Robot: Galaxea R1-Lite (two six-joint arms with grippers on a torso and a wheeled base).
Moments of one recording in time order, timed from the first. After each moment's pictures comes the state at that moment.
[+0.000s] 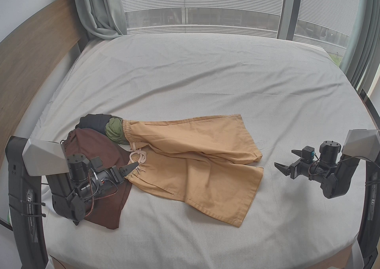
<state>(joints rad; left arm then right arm) -0.07 2.45 -0.61 -1.55 -0.46 -0.53 -0.07 2.43 -0.74 -1.33 0.49 -0.27</state>
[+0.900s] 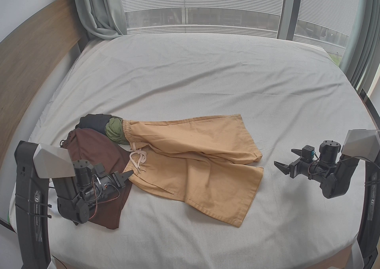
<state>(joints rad) -0.06 2.55 -0.66 -1.55 -0.44 -0.53 -0.07 2.44 -0.75 -1.35 0.49 -0.25</state>
